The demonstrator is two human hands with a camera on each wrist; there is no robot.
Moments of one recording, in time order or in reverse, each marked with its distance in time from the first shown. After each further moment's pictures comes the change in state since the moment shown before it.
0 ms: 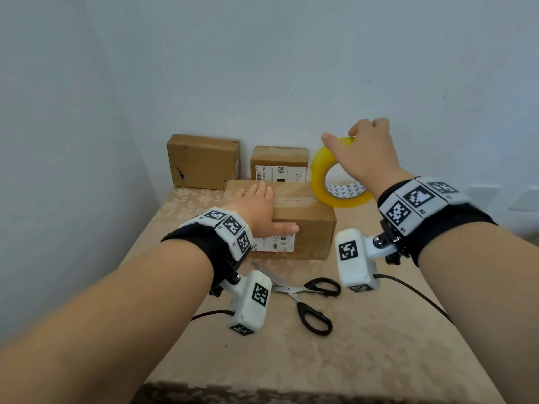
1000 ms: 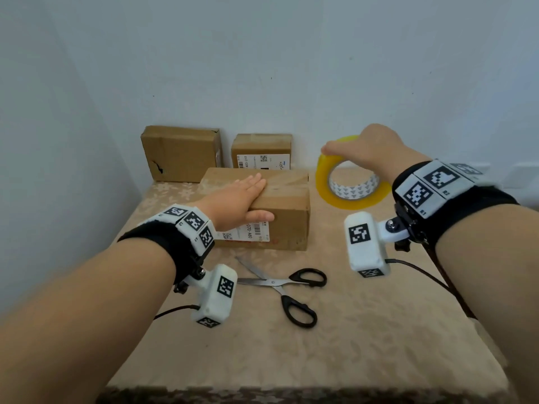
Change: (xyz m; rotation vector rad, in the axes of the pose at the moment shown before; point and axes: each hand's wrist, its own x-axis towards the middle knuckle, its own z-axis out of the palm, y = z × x) left_hand 0.006 -0.011 0.006 -0.087 0.040 0.233; right_hand 0.005 0.040 -0.016 -0.071 -0.225 0.182
